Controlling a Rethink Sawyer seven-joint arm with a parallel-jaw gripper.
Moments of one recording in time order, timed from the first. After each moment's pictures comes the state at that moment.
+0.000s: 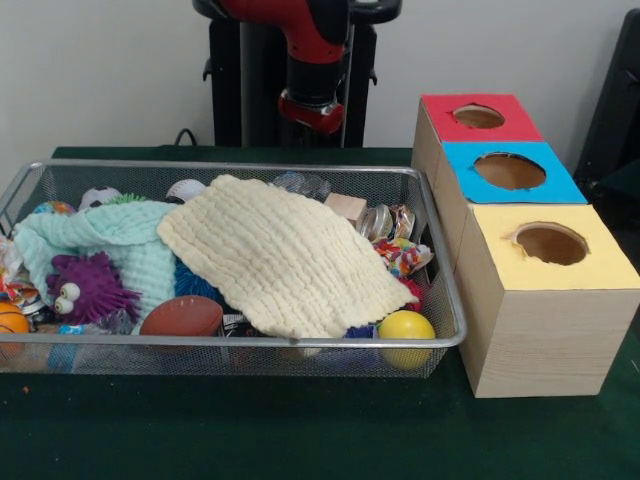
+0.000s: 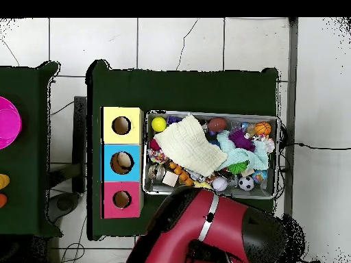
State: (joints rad) arm -0.38 0.02 -0.20 2.25 -0.23 -0.70 2.21
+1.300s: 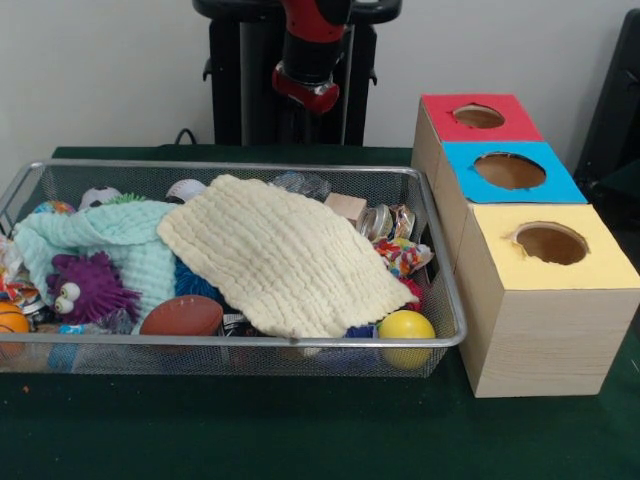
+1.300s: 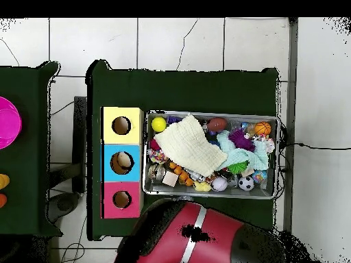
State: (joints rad) arm -0.31 -0.18 -0.23 2.35 -0.13 -0.51 2.21
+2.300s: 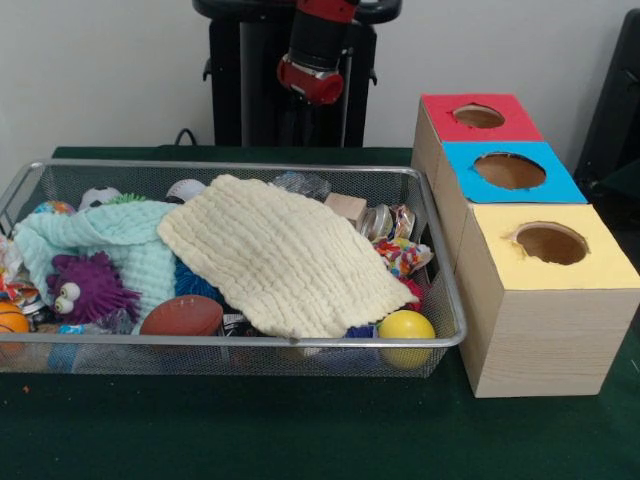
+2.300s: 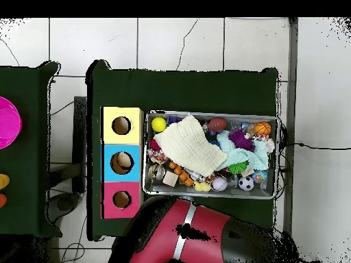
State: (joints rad) arm -0.28 -0.13 -0.23 2.44 -0.07 -0.93 2.39
